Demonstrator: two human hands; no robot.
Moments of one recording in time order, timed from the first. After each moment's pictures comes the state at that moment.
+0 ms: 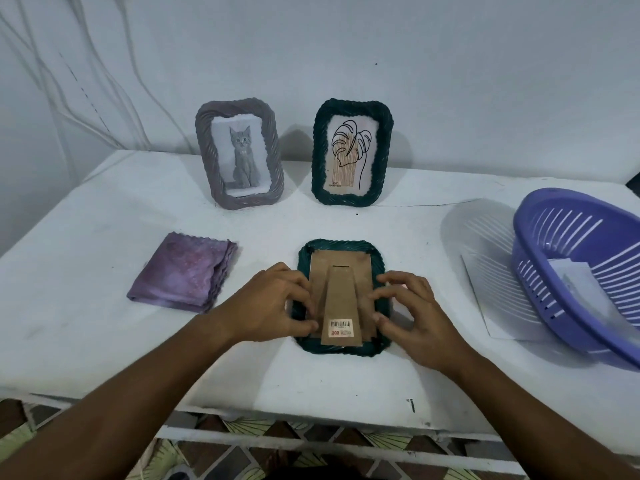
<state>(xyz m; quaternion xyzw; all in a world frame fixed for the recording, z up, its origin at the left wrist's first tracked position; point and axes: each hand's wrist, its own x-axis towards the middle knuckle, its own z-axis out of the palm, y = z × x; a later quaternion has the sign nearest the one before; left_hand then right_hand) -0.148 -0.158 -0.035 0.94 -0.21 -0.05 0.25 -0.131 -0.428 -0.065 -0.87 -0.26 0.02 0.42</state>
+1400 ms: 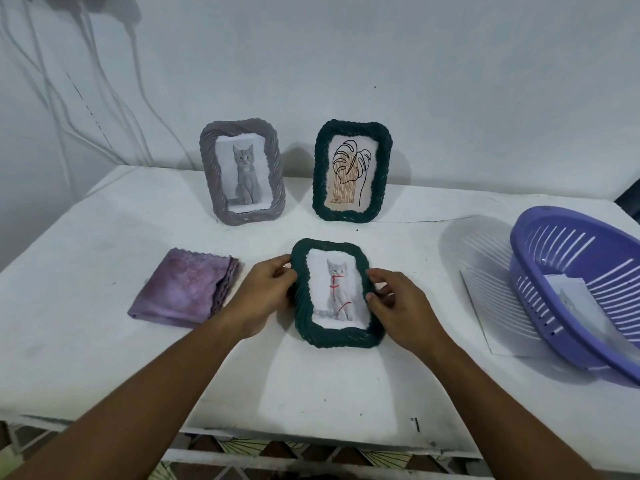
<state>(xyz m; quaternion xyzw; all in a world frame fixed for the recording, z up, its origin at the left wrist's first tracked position) -0.128 -0.166 -0.022 0.73 0.12 -0.06 0.67 -0.103 -0.390 -0.052 -0.90 -0.12 0.02 0.42</state>
